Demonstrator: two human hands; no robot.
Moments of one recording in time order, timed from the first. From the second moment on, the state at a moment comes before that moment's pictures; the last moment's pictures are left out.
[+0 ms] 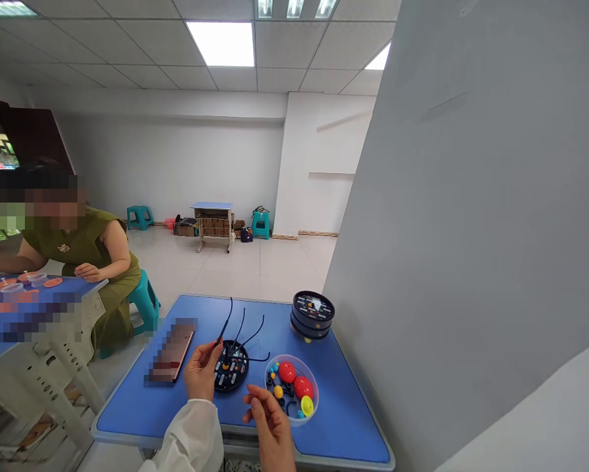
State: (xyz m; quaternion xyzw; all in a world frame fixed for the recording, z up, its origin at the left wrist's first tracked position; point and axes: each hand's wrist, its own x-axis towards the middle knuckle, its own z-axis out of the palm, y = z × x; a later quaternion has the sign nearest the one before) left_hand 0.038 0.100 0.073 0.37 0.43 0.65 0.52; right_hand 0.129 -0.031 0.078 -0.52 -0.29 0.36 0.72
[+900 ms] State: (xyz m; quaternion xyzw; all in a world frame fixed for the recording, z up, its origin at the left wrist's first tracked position) left_hand 0.056 0.106 0.049 0.48 0.54 0.59 0.37; right_hand 0.170 -0.054 0.073 -0.56 -0.29 0.33 0.70
